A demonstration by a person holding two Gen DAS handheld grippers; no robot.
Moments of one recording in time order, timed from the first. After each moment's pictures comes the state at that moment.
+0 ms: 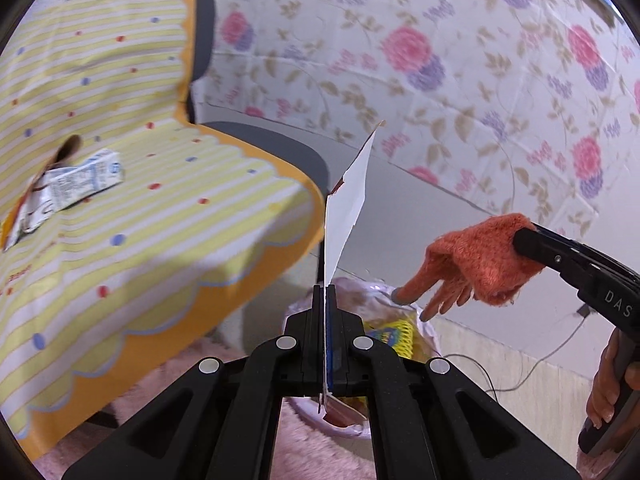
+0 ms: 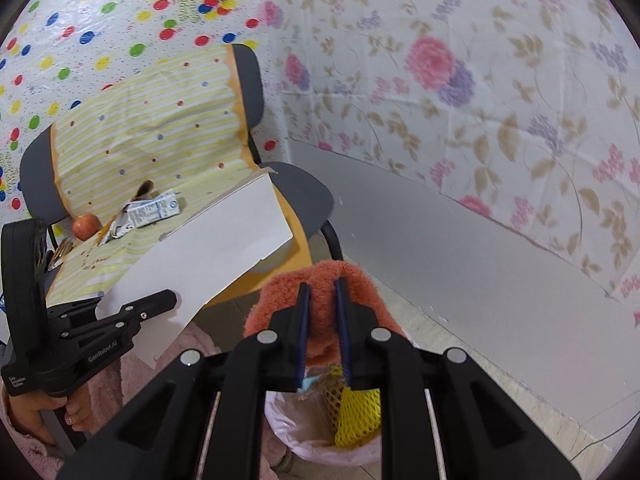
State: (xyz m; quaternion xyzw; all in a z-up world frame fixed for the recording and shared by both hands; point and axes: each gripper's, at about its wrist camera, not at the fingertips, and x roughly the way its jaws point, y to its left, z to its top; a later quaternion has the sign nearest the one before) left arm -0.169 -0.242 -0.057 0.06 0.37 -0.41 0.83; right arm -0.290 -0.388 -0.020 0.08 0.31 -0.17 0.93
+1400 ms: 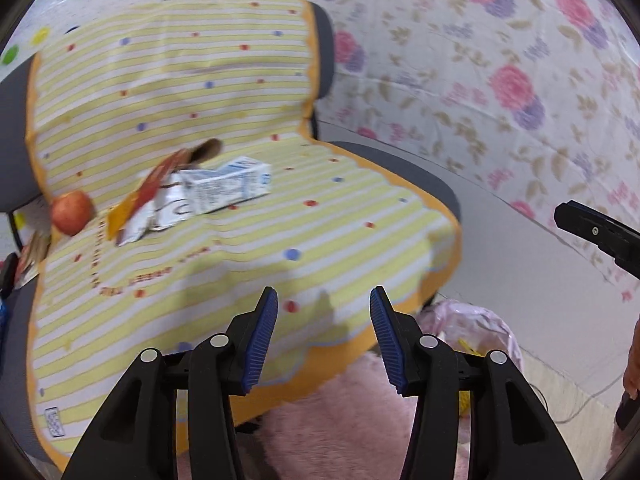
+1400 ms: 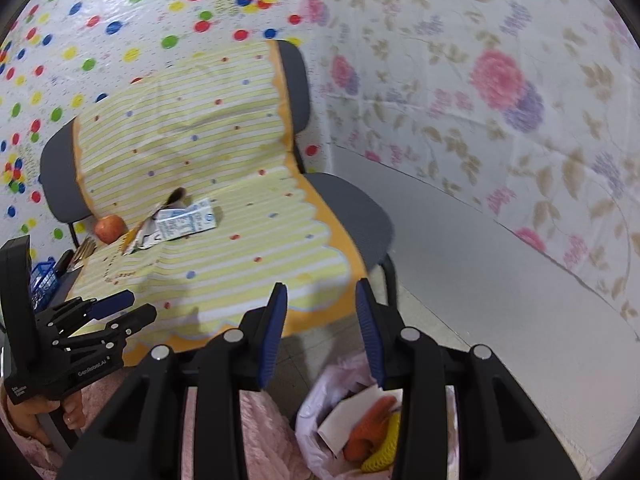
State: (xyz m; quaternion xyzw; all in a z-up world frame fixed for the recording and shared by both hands) left arm -0.110 -0.140 -0.035 0.05 0.35 -0.26 0.90; right arm -0.202 -0.349 0.000 0.05 0.31 -0.08 0.95
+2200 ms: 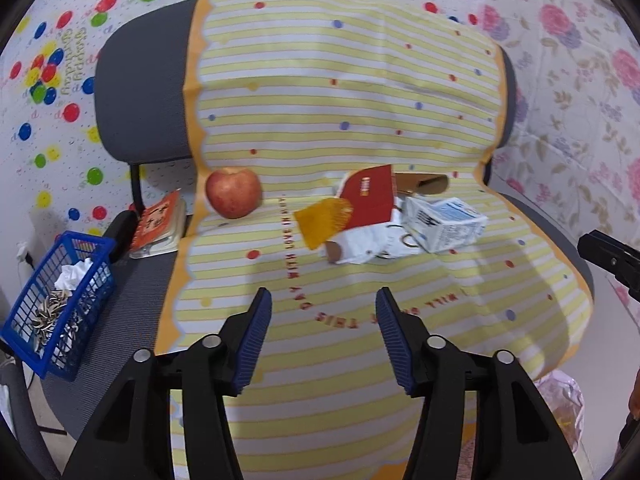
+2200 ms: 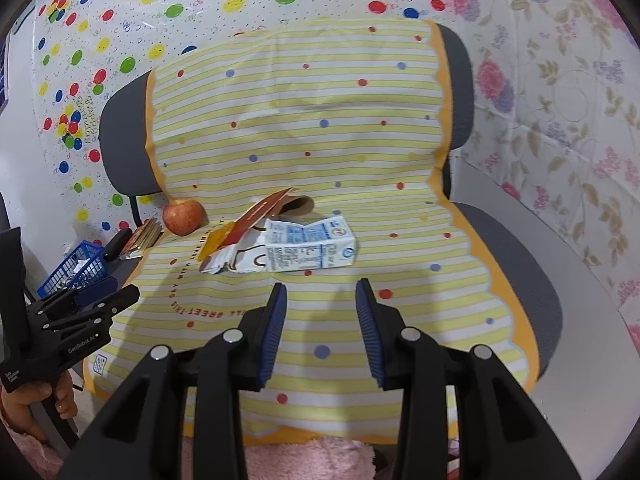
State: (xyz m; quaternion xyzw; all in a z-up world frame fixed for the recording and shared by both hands) left arm -0.036 0.005 -0.021 -0.01 0.35 -0.05 0.93; right arm -0.048 -0.234 -0.004 0.01 0.34 0.07 0.94
